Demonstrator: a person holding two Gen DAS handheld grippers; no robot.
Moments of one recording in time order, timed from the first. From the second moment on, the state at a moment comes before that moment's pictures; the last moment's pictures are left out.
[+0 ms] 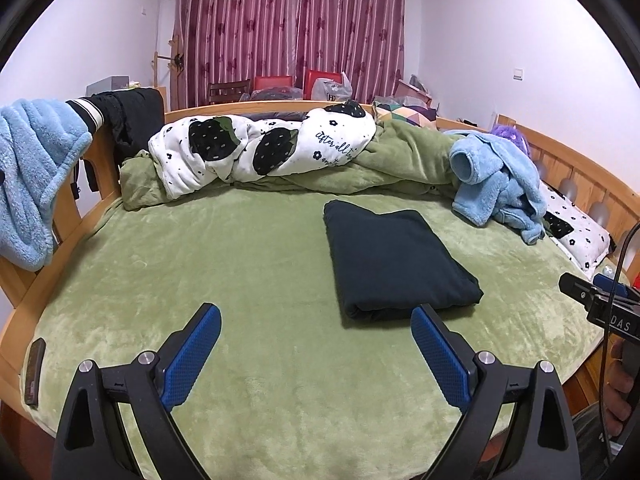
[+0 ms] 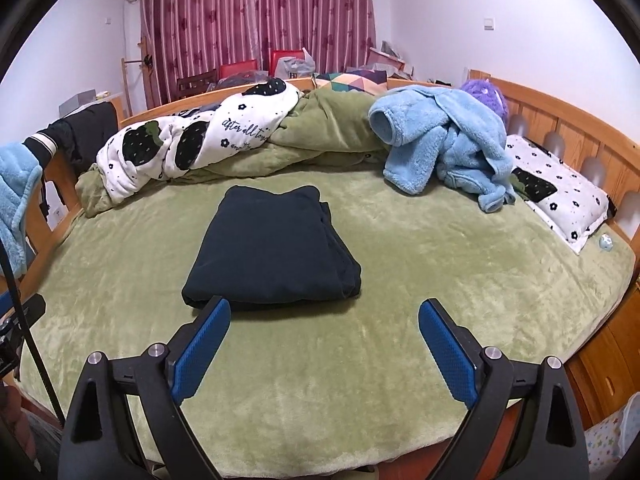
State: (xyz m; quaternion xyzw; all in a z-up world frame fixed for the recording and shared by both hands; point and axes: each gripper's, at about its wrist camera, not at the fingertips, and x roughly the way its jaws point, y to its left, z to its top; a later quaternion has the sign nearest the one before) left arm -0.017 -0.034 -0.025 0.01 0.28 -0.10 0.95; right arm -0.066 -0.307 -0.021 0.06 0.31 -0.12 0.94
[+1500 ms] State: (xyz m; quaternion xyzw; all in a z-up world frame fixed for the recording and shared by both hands) left arm -0.024 -0.030 -0.025 0.01 0.28 -0.10 0.96; right arm -0.078 -0.308 -0.013 0.06 0.30 -0.11 0.94
